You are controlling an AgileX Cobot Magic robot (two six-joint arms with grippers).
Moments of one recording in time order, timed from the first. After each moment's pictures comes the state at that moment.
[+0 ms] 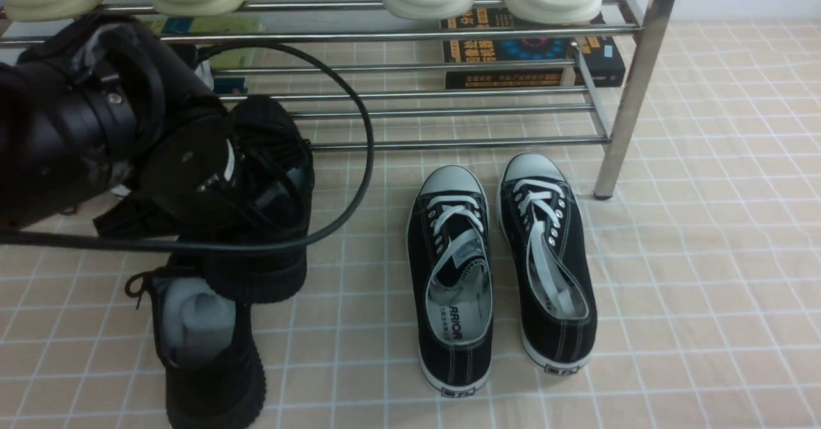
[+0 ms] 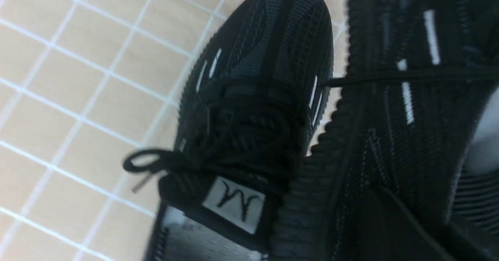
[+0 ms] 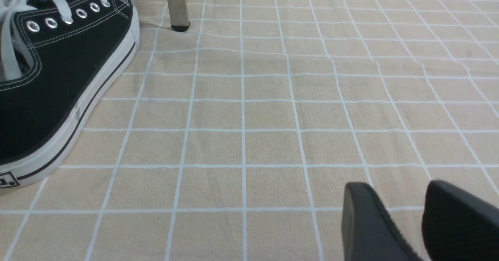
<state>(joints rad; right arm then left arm) -0.02 -0.01 0.02 -0.02 0.39 0.02 -0.56 1.45 -1.09 0.51 0.86 -1.29</state>
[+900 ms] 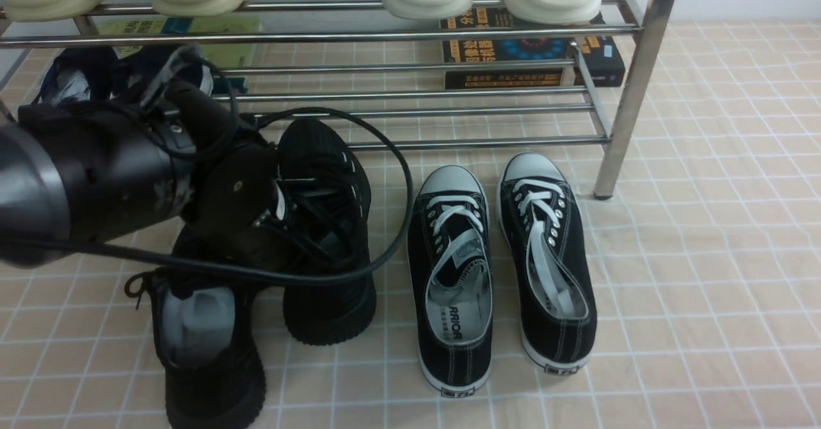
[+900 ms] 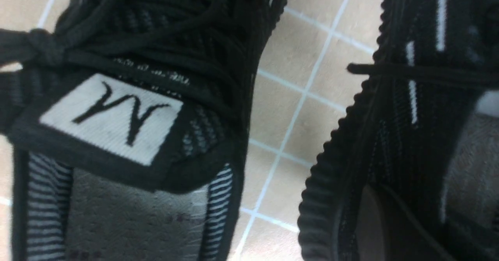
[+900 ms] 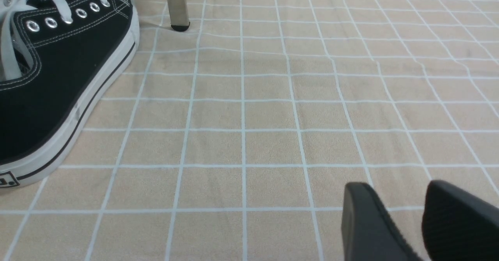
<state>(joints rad) -0.02 -0.01 0.02 -0.02 0.39 0.02 -0.56 1.55 -1.05 0.27 0.76 -1.12</state>
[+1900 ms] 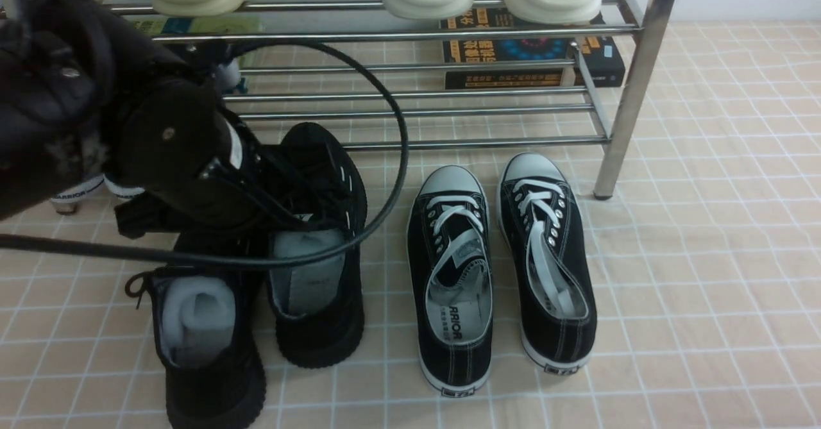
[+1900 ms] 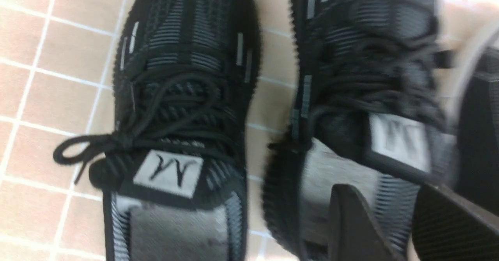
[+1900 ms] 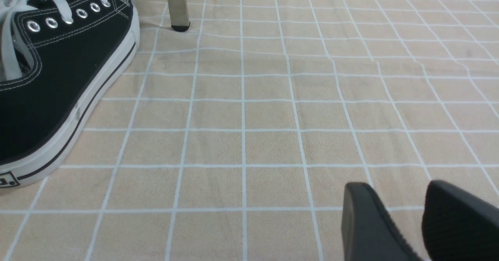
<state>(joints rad) -0.02 -0.01 0.02 -0.01 0.39 0.02 -0.56 1.46 -1.12 0.35 0.84 -0.98</state>
